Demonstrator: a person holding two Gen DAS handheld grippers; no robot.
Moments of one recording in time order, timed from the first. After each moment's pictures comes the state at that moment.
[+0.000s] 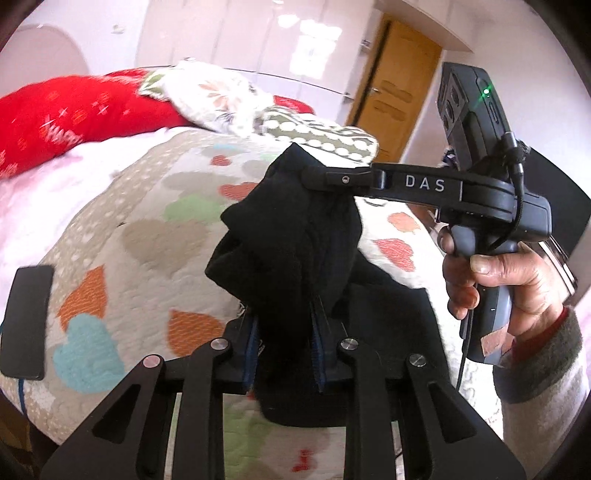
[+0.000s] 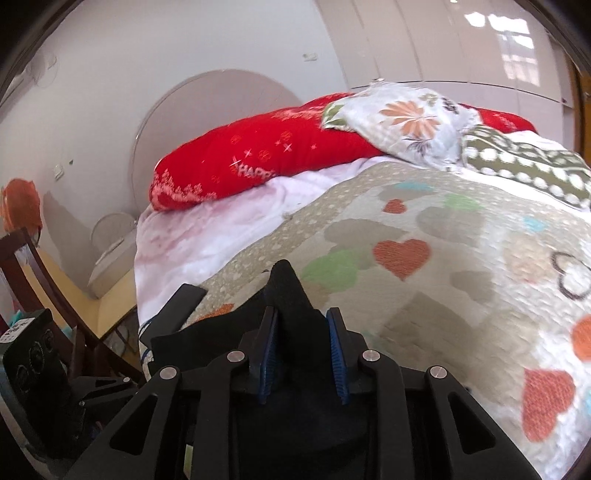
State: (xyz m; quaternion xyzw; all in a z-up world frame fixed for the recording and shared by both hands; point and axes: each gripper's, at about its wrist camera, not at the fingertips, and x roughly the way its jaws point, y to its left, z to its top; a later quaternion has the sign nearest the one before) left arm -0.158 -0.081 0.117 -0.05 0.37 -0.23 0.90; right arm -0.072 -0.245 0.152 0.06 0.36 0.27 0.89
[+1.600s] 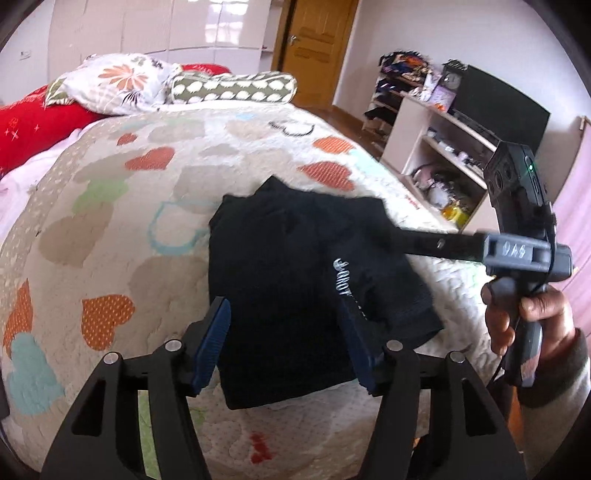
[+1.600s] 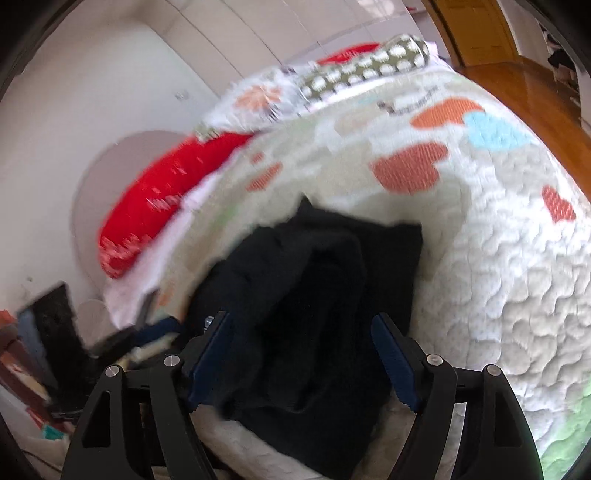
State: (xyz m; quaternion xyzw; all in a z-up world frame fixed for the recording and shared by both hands) left arm -0.174 -0.140 0.076 0.06 0.40 -0.35 0.84; right arm -0.208 -0.366 0.054 0.24 0.42 0.09 0.87
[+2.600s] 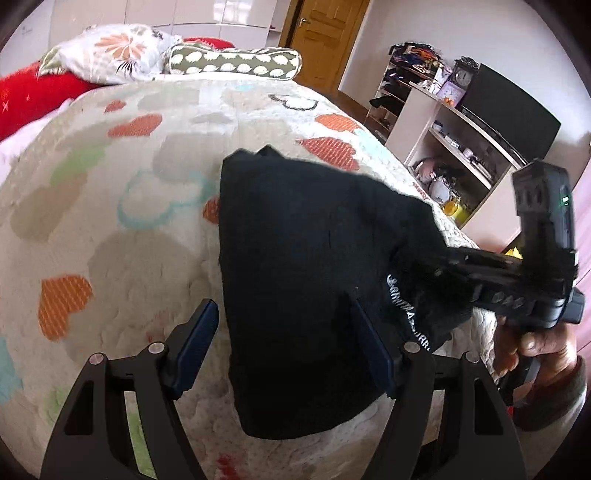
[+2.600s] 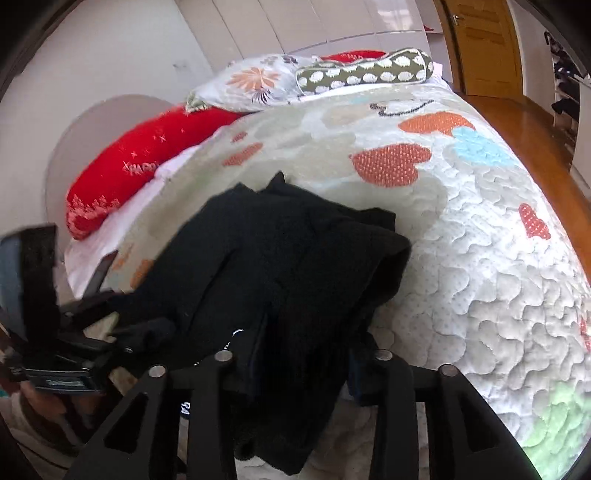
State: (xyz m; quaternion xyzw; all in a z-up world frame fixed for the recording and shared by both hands) left arm -0.163 -0.158 0.051 0.03 0.44 -0.35 0.82; right arm -0.224 -0.366 0.059 0.16 0.41 0.06 0.90
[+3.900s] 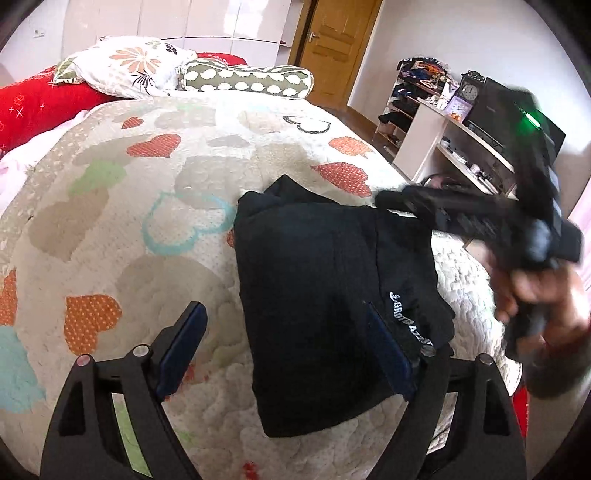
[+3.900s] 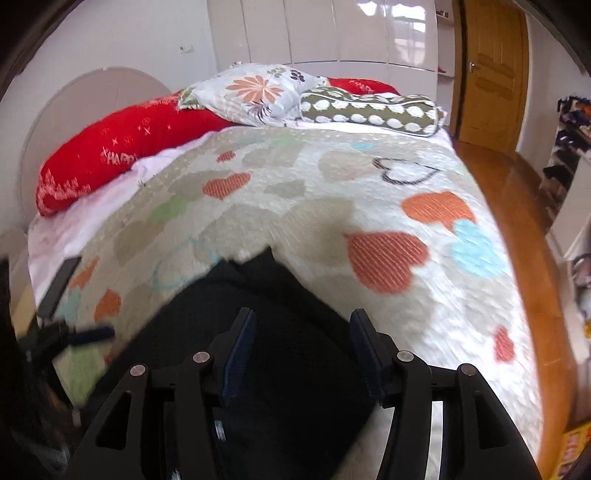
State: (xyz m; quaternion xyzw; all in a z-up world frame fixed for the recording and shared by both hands) left arm -0.154 -0.151 0.066 0.03 0.42 -0.33 0.84; right arm -0.168 -0.347 0.095 0.03 0.41 0.01 0.91
